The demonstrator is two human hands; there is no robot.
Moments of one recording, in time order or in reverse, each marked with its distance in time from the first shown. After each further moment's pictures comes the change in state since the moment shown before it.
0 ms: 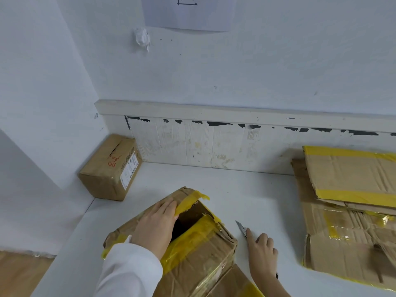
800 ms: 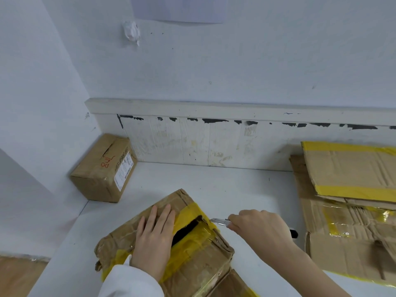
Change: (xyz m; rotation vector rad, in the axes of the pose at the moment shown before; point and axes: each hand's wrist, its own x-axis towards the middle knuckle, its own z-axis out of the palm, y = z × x) left_hand -0.023 0.011 0.022 0.114 0.020 0.009; right_hand -0.032 -0.019 -0.148 -0.290 0.148 -0.602
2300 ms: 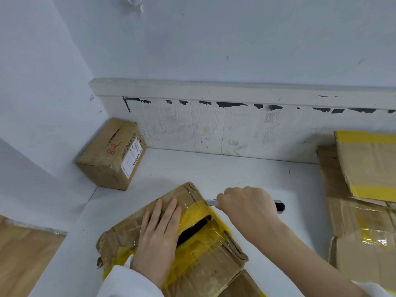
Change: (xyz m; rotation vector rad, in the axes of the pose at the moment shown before) left_hand 0.005 -0.002 0.010 -0.108 0.158 0.004; right_hand 0.055 -0.020 -0.018 -0.053 -0.039 -0.107
